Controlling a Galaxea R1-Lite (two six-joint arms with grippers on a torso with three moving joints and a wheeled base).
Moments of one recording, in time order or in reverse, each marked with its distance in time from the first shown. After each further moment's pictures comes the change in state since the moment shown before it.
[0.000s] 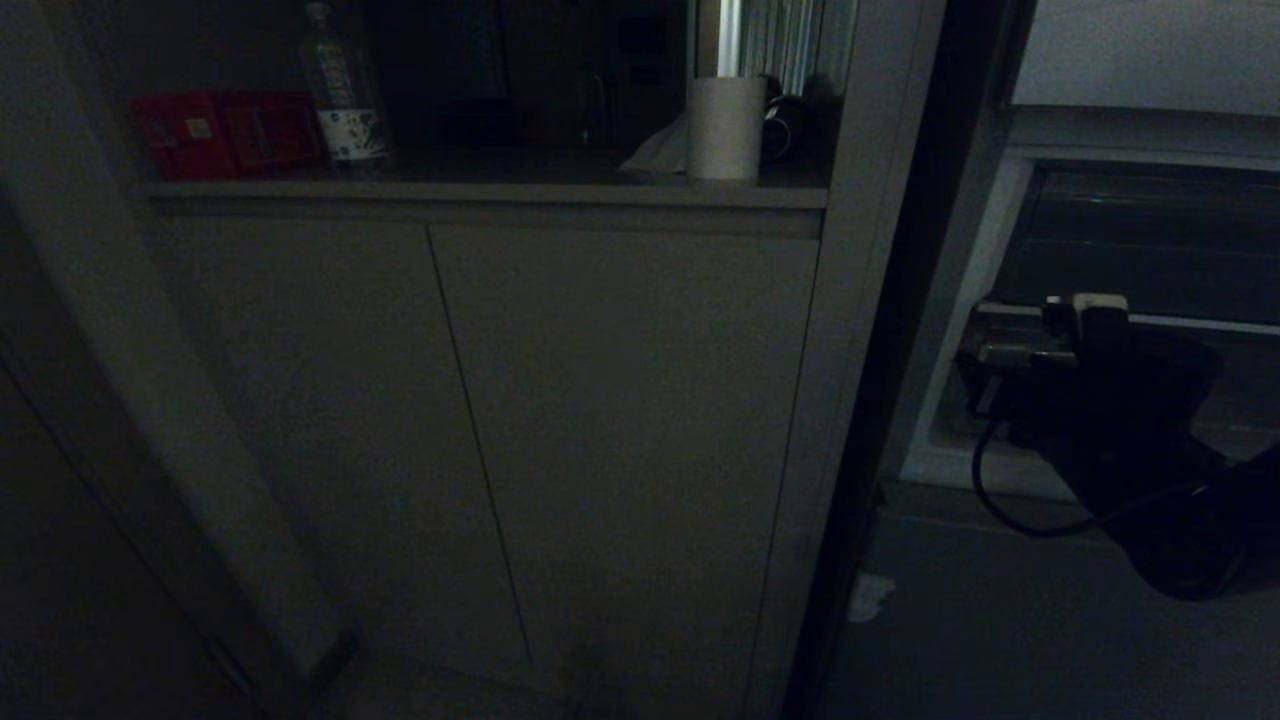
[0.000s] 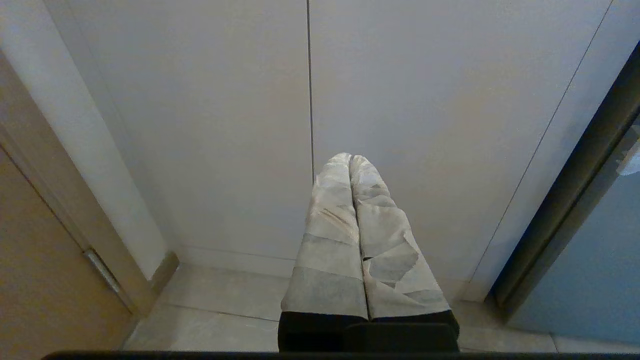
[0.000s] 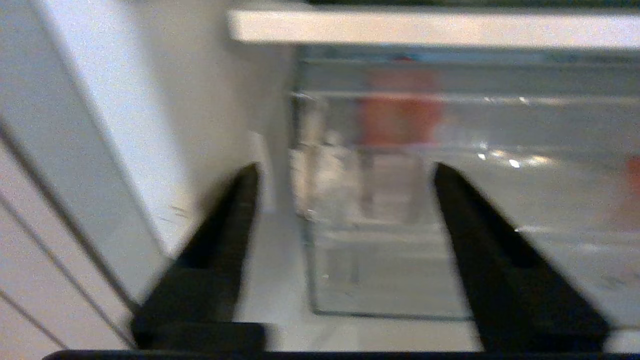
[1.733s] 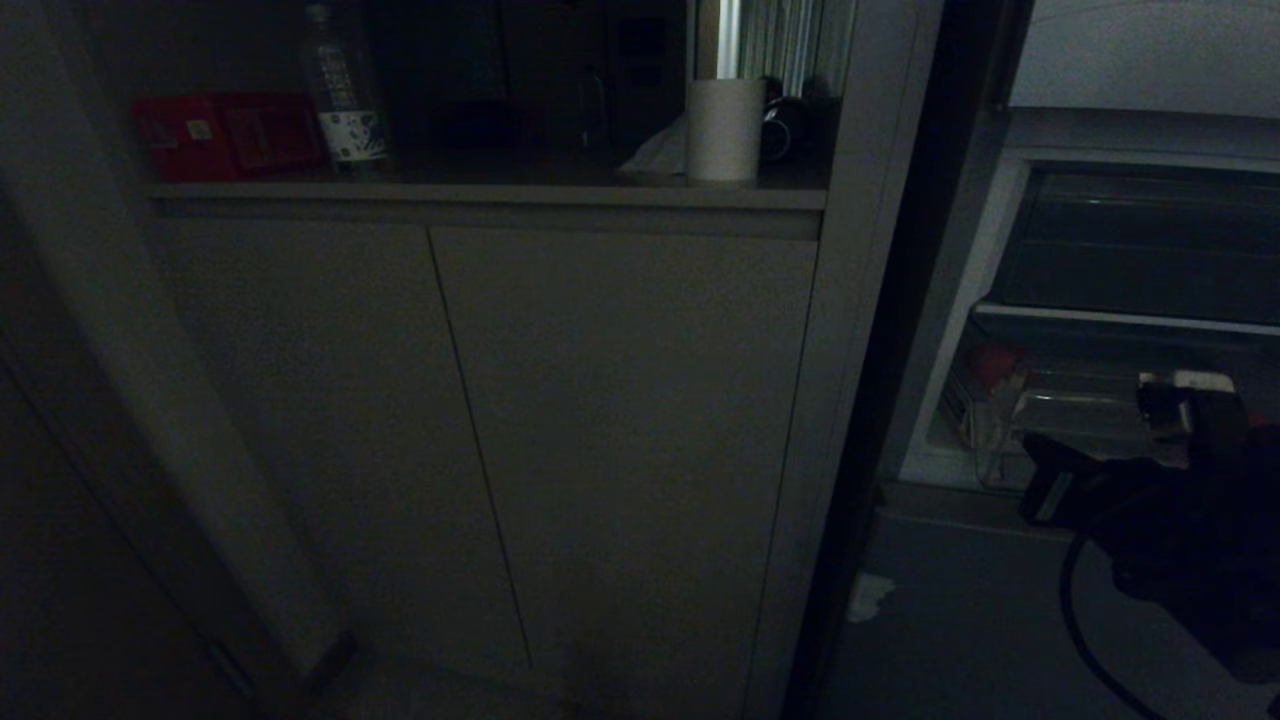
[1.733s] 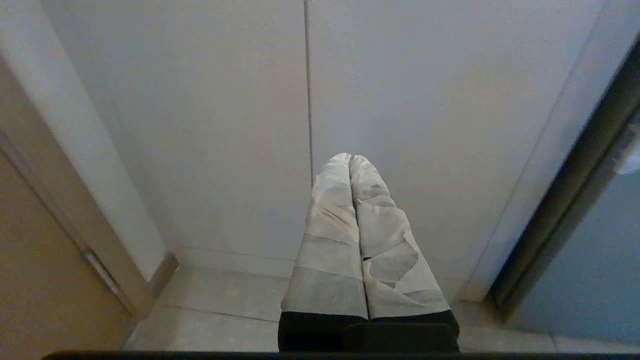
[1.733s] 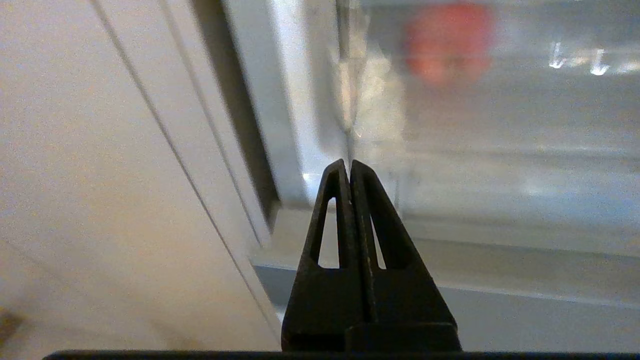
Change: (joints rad) left arm 0.001 0.000 0.000 0.000 0.000 0.000; right arm 0.116 -0.348 0.476 0.009 -0.001 0.117
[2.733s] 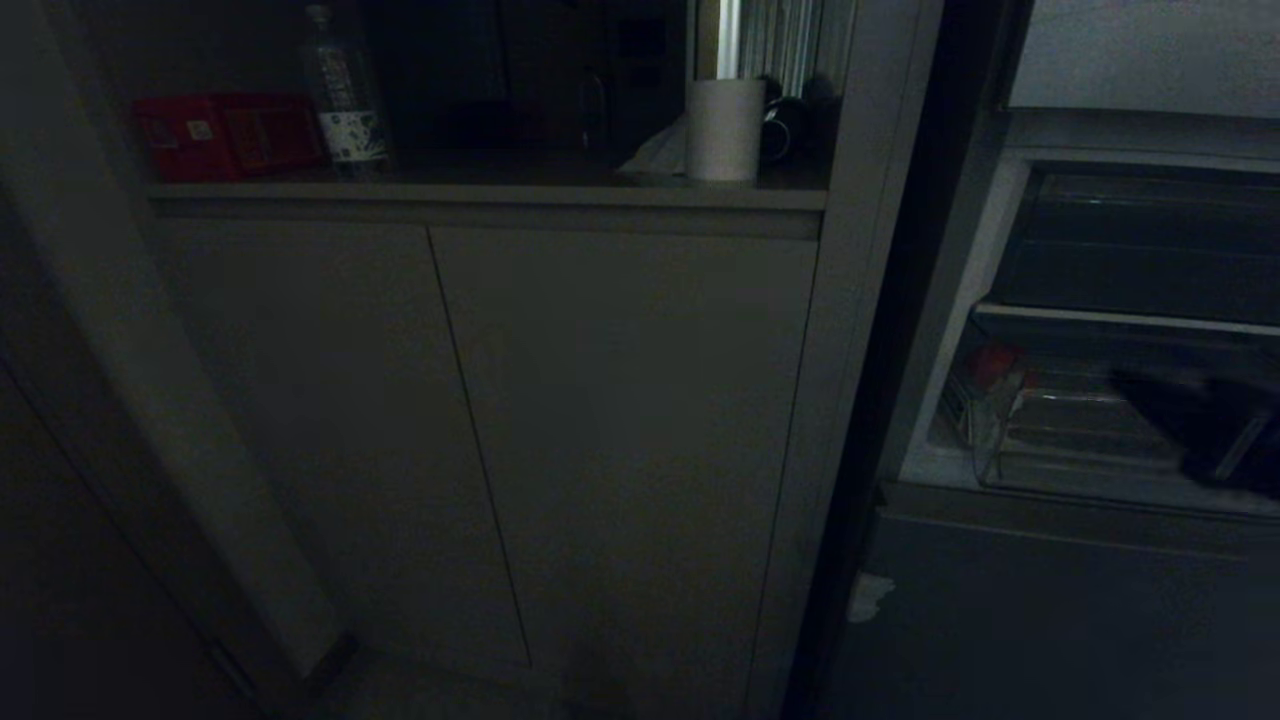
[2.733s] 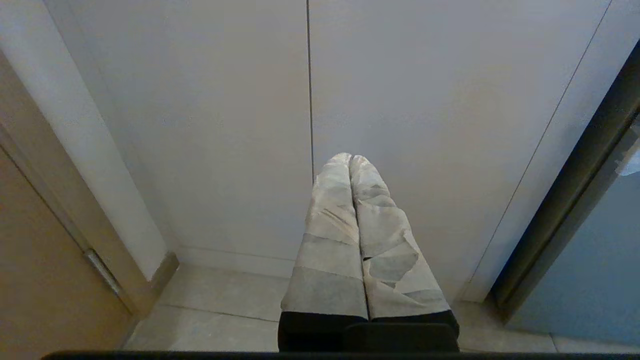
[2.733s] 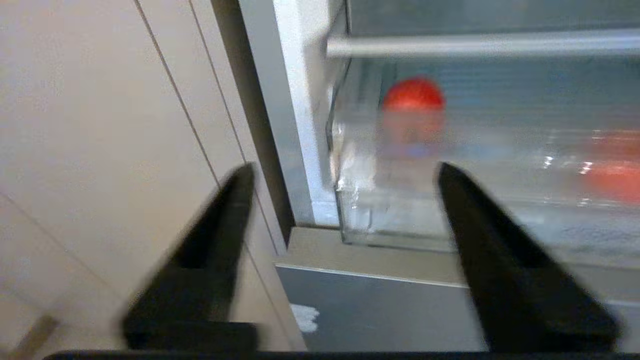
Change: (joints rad) left arm -0.001 0.000 0.000 0.000 0.000 0.000; right arm -0.005 -0.485 -0.301 0.741 0.011 0.016
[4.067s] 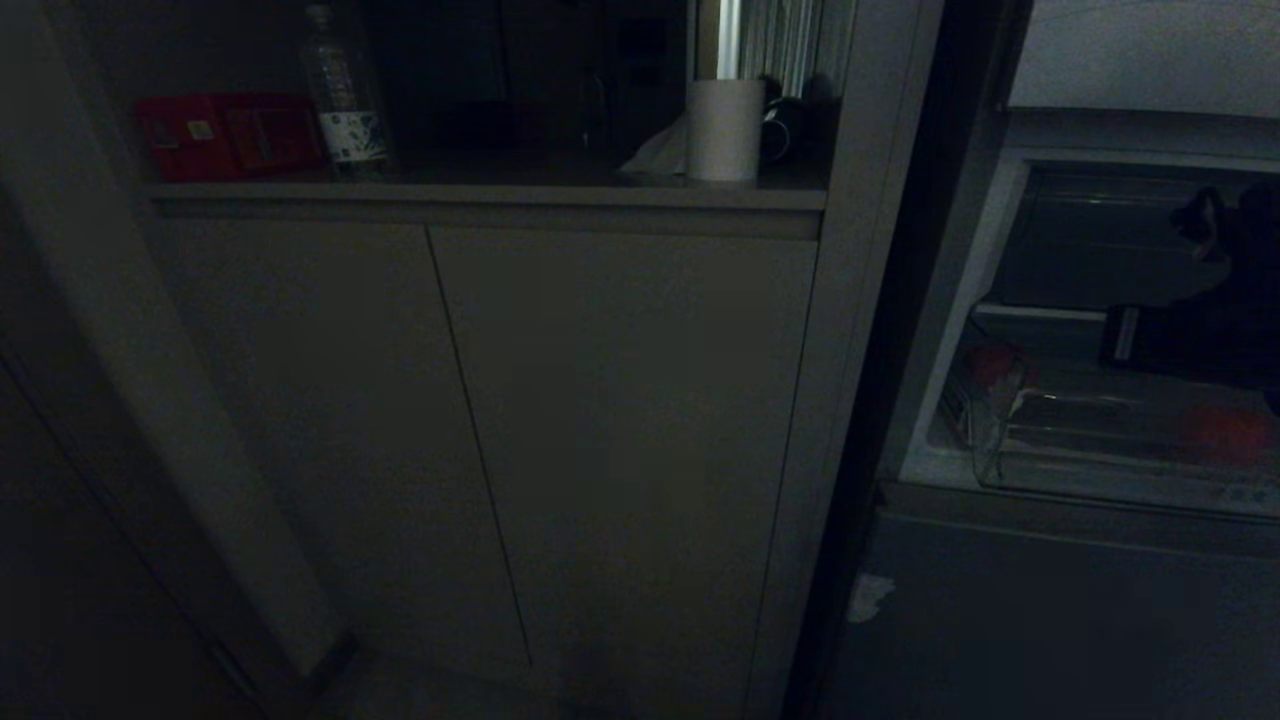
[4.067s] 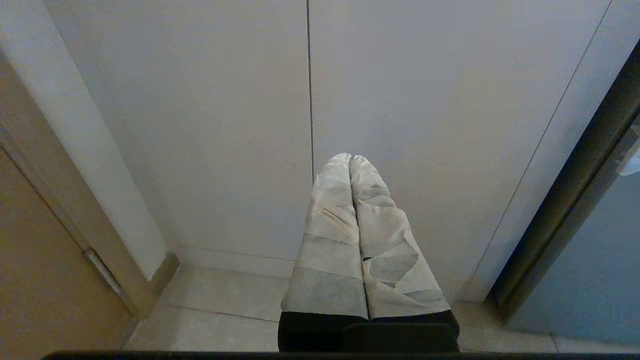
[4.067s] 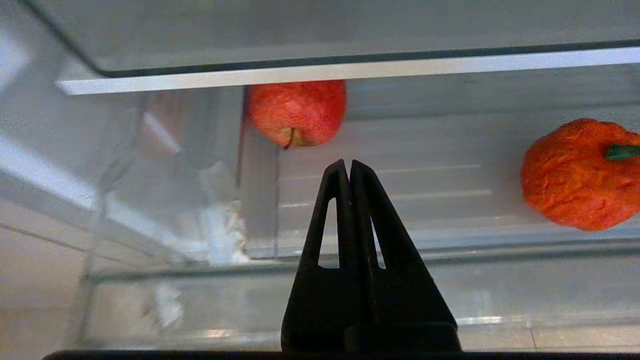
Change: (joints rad) left arm 0.000 0.000 0.000 0.000 0.000 0.000; right arm -0.295 0.552 -0.649 0.468 0.101 -0.014
